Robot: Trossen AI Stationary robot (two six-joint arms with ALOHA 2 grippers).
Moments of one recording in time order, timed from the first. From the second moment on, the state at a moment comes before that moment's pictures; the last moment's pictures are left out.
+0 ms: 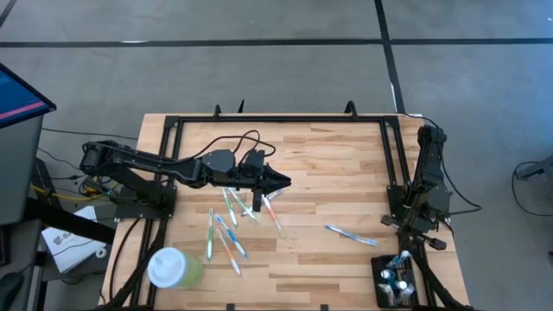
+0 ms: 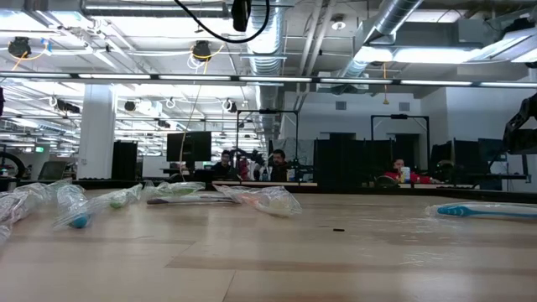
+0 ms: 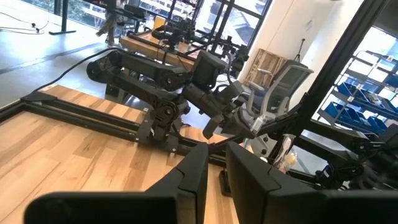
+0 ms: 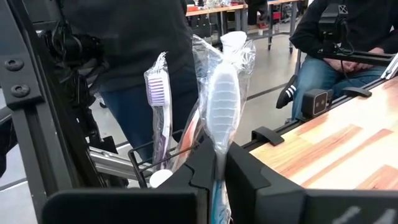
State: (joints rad) left arm -0.07 1.41 0.99 0.38 -0.05 -0.35; right arm 1.19 0.00 0.08 -0.21 0.12 0.13
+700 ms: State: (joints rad) left arm -0.07 1.41 0.99 0.38 -0.05 -0.35; right arm 1.22 0.00 0.08 -0.19 0.11 0.18
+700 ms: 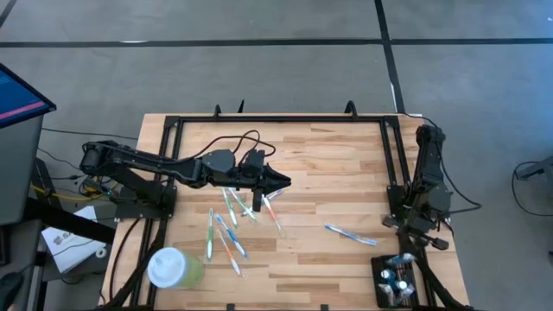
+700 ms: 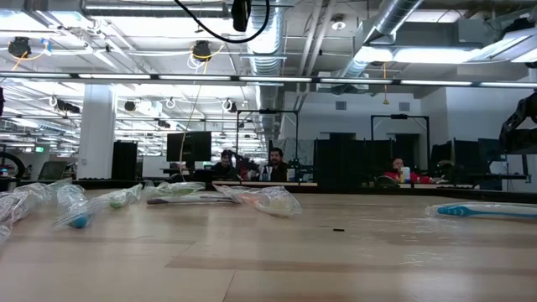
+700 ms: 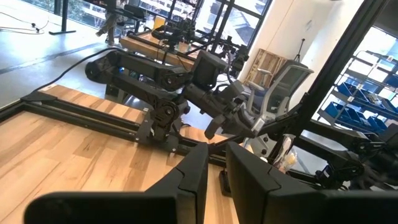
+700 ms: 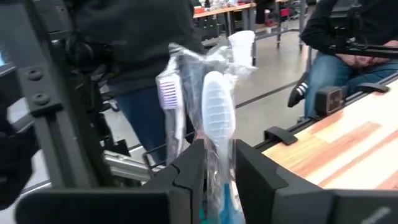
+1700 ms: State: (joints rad) left arm -0.07 1.41 0.99 0.38 -0.05 -0.35; right arm 1.28 0.00 0.08 -0.20 0.11 0.37
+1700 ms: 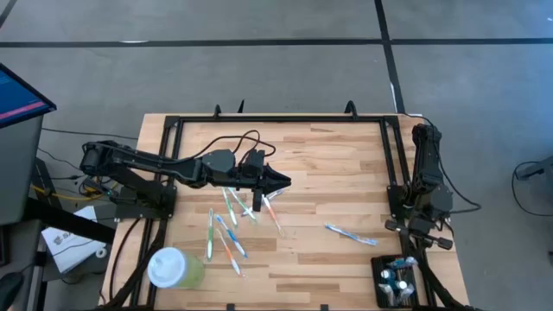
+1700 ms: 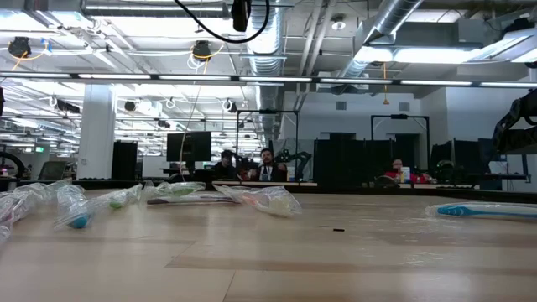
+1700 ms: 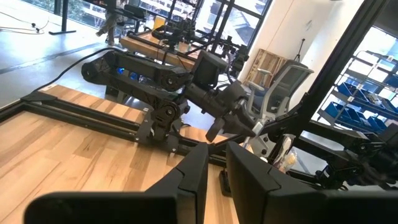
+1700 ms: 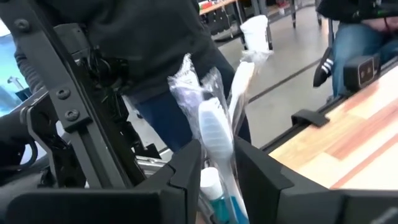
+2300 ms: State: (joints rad) left arm -0.07 1.41 0.99 0.38 -0.05 -0.35; right arm 1.28 0.01 0.08 -0.22 0.09 0.41
